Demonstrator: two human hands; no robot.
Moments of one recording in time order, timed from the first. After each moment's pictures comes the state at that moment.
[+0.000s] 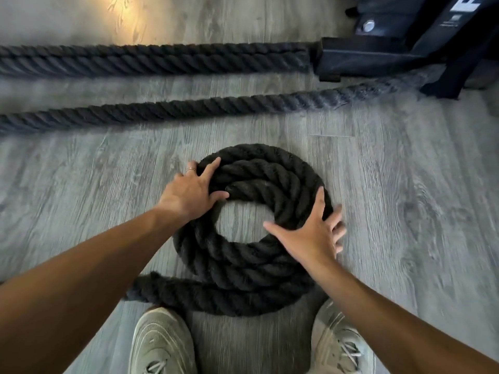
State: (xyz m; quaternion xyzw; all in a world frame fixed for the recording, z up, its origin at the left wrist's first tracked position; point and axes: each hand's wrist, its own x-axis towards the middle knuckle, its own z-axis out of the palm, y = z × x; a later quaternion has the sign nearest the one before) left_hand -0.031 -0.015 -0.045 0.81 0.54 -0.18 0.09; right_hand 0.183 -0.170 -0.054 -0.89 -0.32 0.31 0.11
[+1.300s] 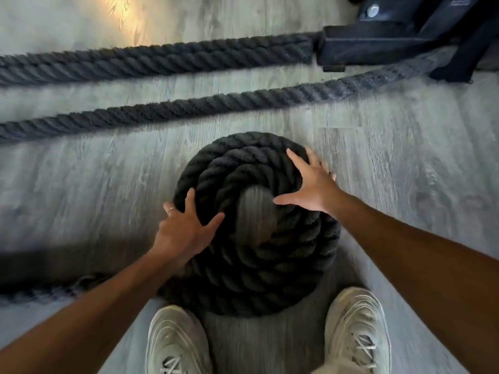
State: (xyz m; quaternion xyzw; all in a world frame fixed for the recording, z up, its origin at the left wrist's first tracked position) left_hand -0.060 -0.084 -0.035 0.63 0.71 -0.17 0.26; right_hand 0.233 -0.085 -0.037 -0.75 -0.54 0.38 0.05
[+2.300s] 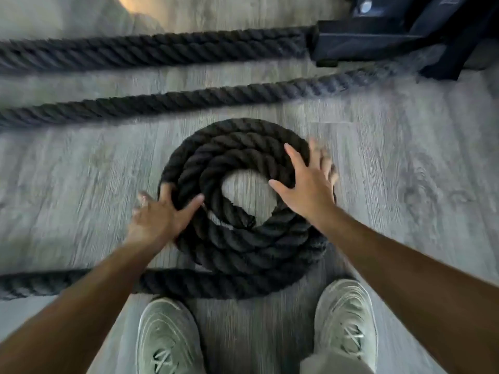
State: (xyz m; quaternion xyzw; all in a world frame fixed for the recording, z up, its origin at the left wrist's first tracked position) left_hand -0.080 -0.069 -0.033 0.64 0.72 -0.15 0.22; right_hand 0.215 -0.111 -0.050 -0.80 -0.56 0.20 0.09
